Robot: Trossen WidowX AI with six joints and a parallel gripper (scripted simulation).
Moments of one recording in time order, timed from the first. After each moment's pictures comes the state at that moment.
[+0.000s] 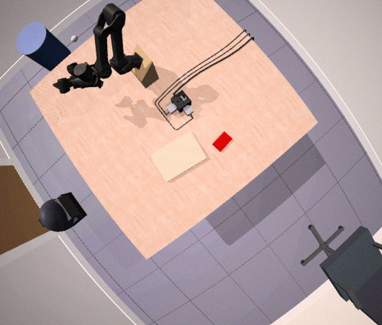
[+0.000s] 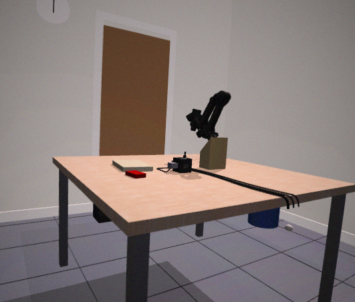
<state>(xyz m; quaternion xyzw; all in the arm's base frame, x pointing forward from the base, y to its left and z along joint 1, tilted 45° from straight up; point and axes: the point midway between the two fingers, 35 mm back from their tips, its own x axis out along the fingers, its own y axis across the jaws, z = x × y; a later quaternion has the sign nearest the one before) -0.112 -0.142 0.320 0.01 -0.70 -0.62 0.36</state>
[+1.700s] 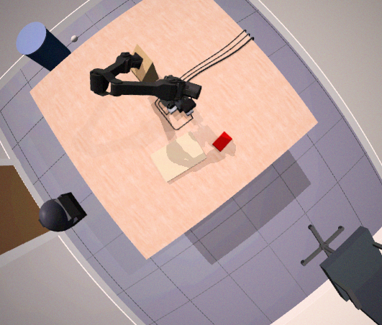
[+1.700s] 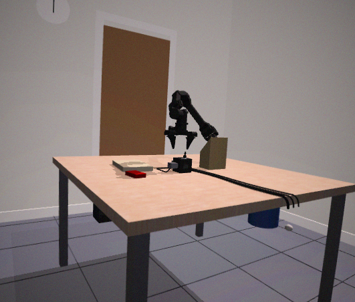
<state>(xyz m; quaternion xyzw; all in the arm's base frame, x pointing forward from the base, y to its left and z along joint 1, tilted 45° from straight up) 0.302 -0.001 -0.018 0.33 0.26 -0.68 0.61</state>
